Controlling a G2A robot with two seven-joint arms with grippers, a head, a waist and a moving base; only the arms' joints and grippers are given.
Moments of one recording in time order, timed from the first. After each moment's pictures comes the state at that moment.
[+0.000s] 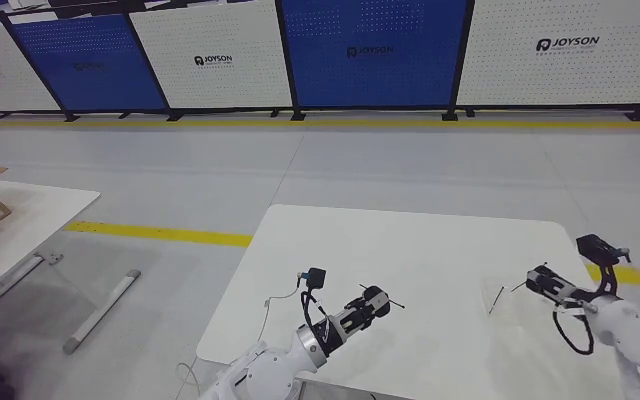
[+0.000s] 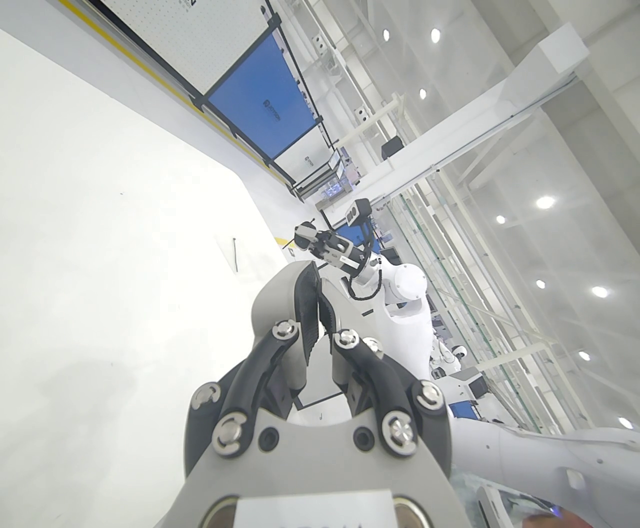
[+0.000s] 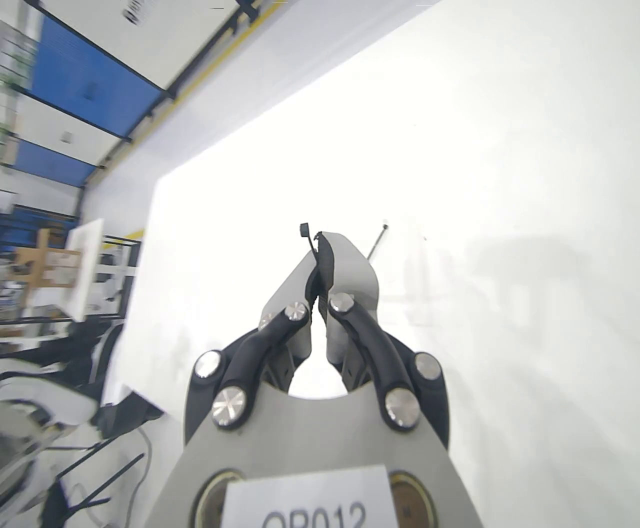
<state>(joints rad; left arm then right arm) 1.61 -1.13 -1.09 -1.93 0.09 -0.19 -0.19 -1.34 -1.03 1.62 -1.67 -0.40 0.15 0.88</state>
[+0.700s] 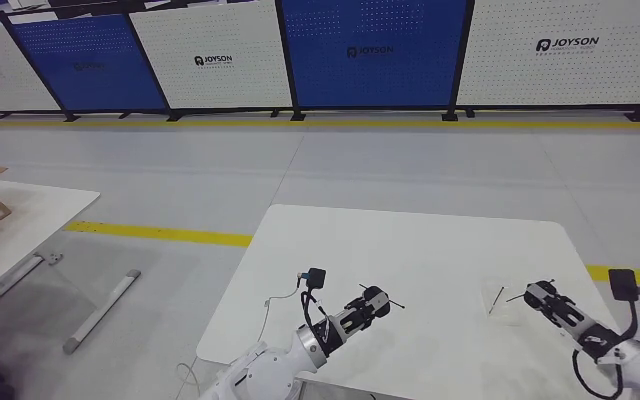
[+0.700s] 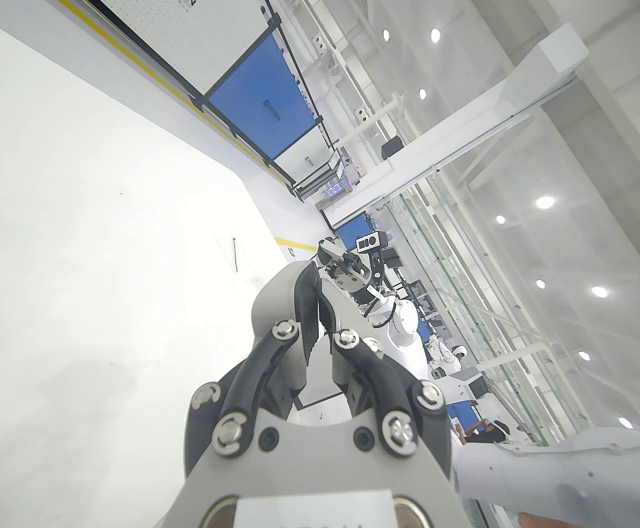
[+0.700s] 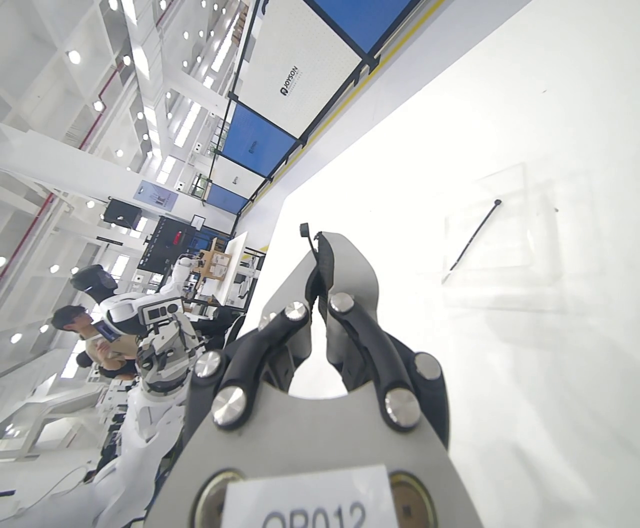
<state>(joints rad) 1.61 -1.13 -1.09 -1.93 0.09 -0.19 -0.19 -1.59 -1.05 1.73 -1.78 -0.09 -0.03 0.73</state>
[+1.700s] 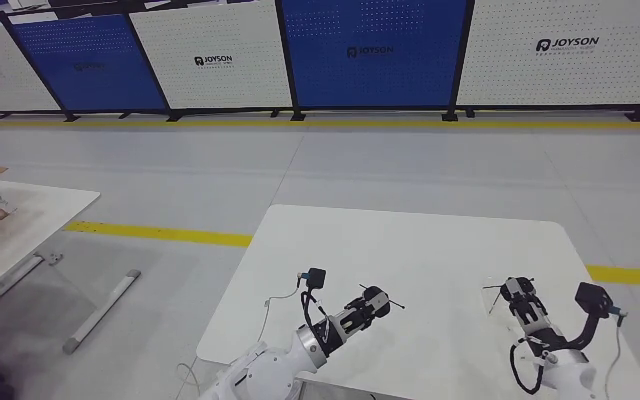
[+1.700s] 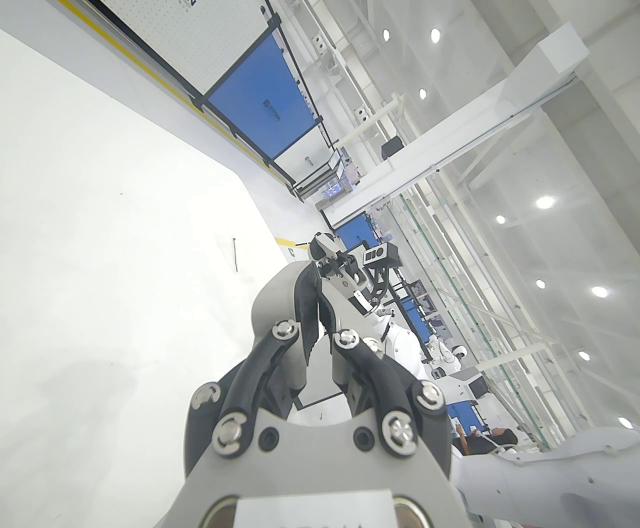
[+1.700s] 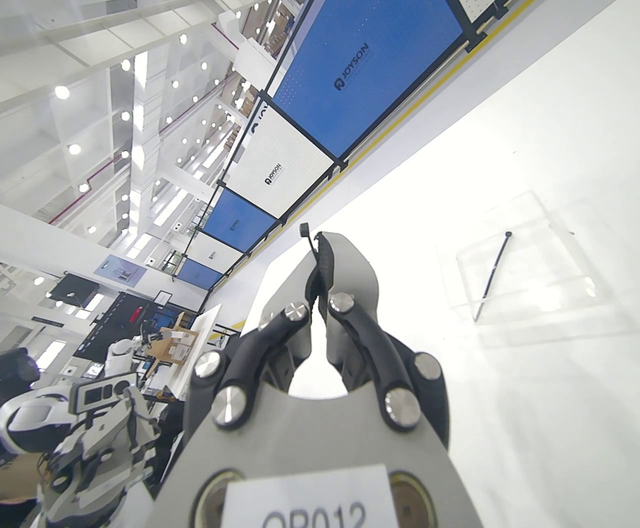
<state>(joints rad) 1.61 -1.13 -1.09 -1.93 0.09 -0.19 -0.19 -1.69 -1.10 1.46 -1.94 -0.31 0.14 0.13</state>
